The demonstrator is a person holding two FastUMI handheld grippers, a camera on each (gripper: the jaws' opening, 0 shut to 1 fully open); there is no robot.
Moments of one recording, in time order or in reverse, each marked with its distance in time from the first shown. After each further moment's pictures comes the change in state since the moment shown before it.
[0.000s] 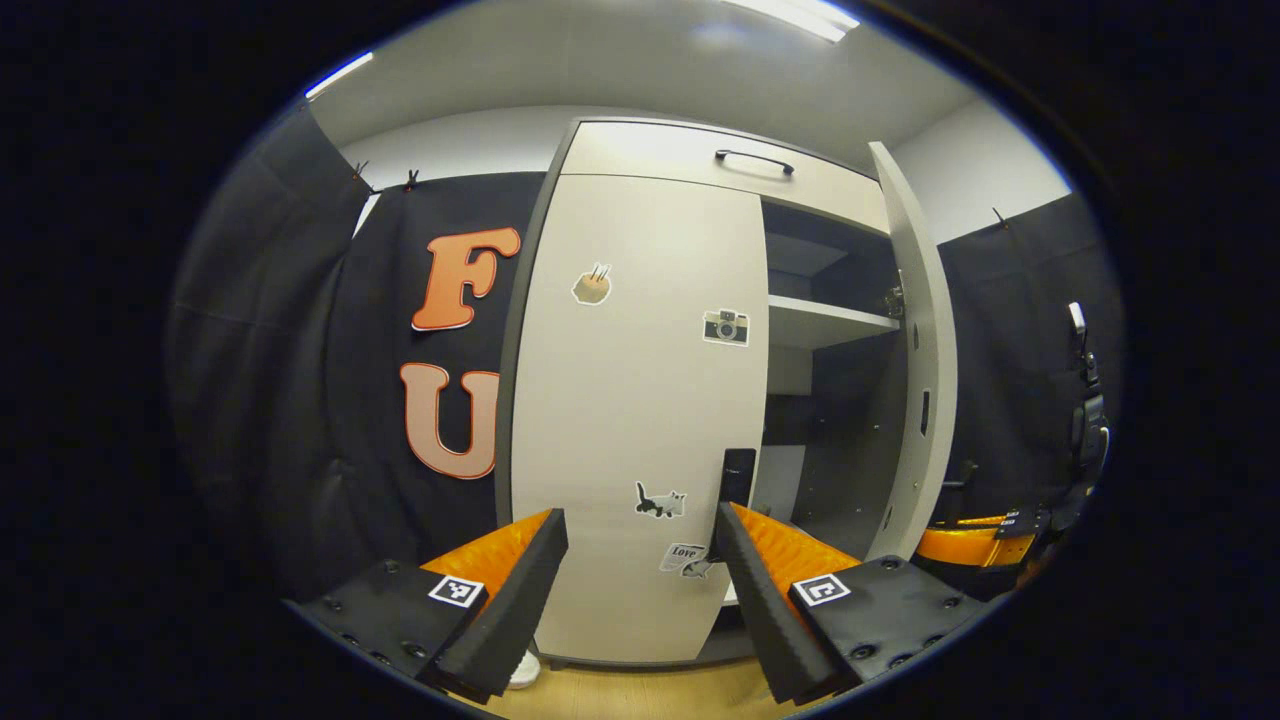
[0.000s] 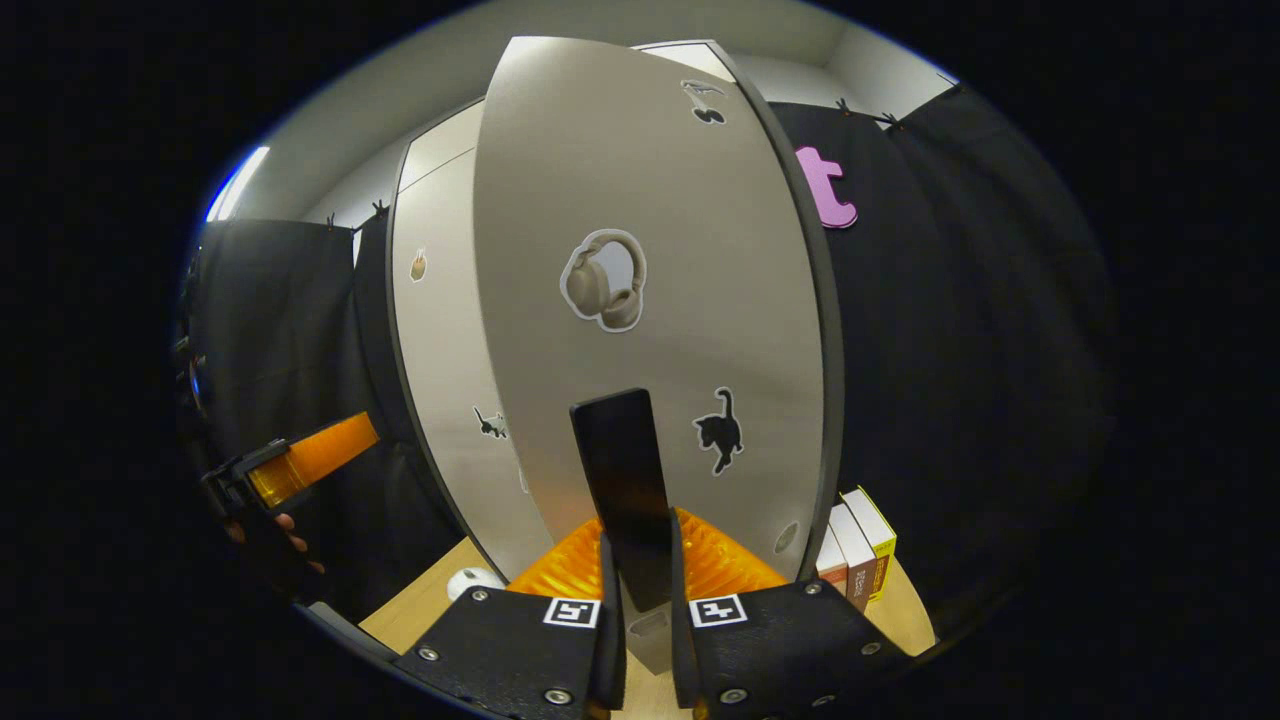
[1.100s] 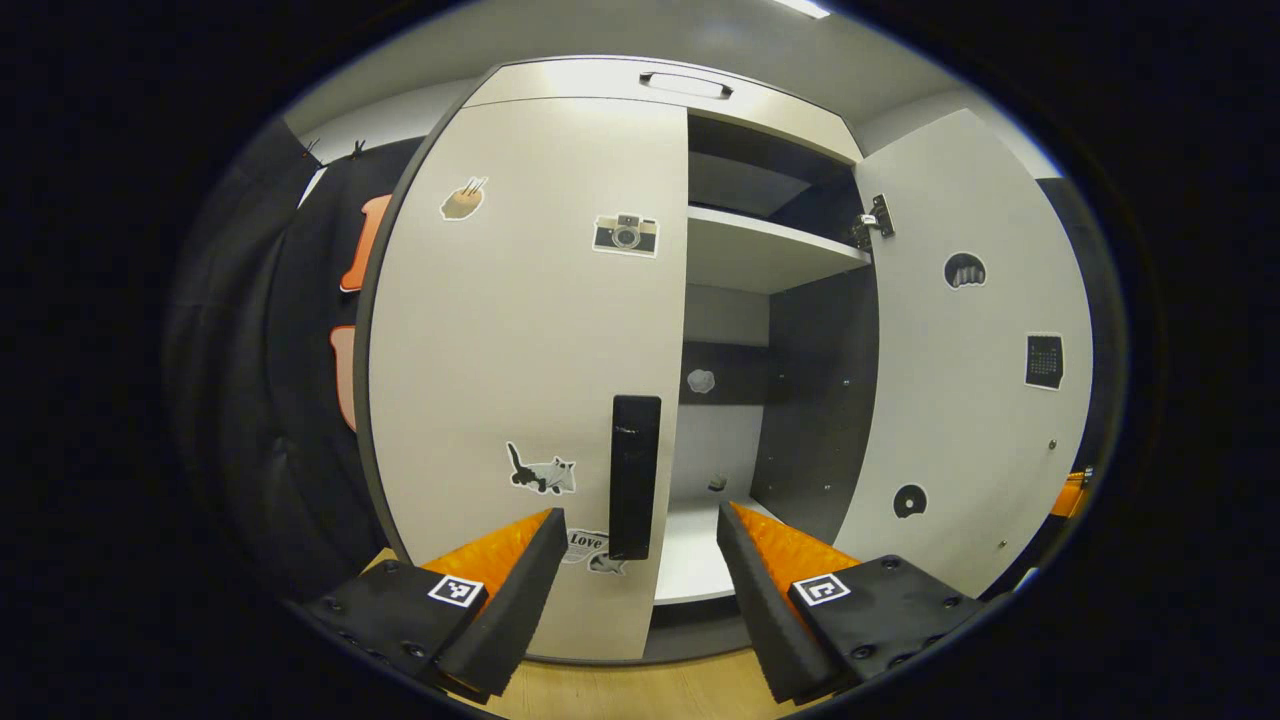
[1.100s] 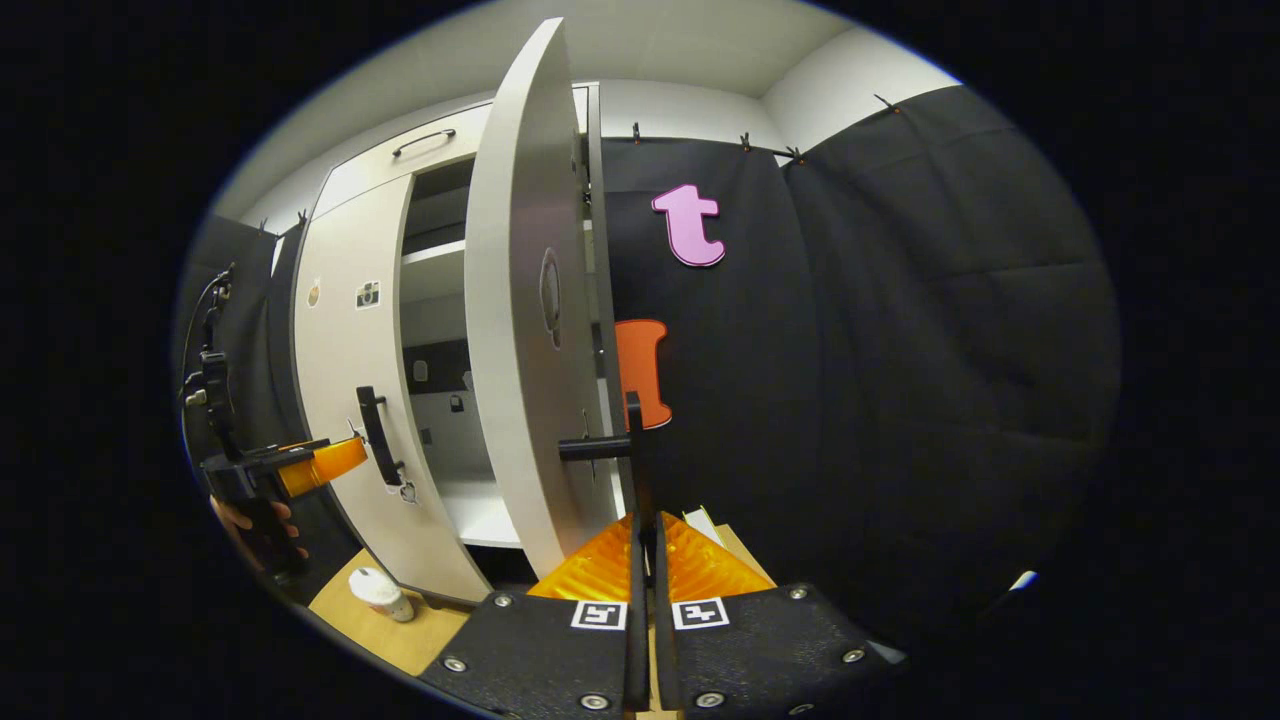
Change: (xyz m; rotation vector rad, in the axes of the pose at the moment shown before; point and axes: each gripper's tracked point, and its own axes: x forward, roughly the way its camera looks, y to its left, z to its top) left arm 0.068 -0.081 -0.053 0.016 0.117 -0.079; right arm -0.031 -0.092 0.017 -0.018 -0.103 -0.279
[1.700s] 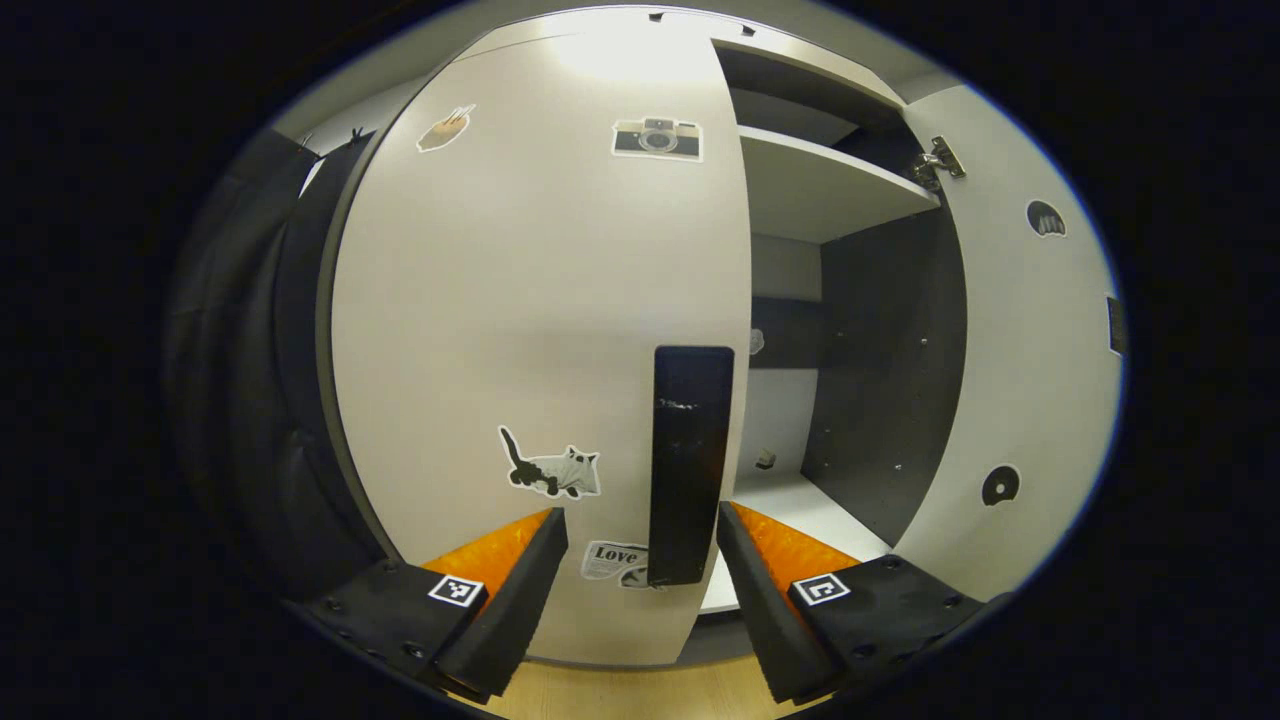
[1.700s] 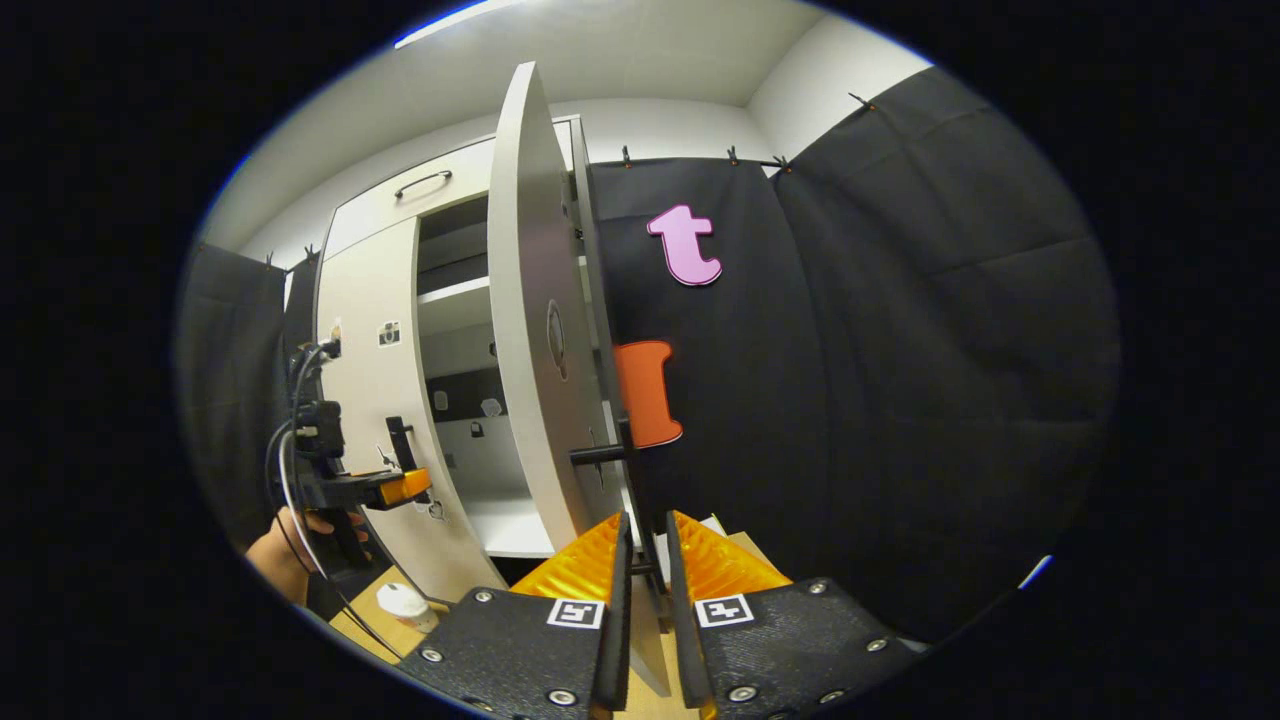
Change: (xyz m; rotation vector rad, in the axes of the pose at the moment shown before) left arm 0.068 0.033 -0.035 0.026 0.113 0.109; right arm -0.012 0.012 0.015 0.097 -0.068 0.065
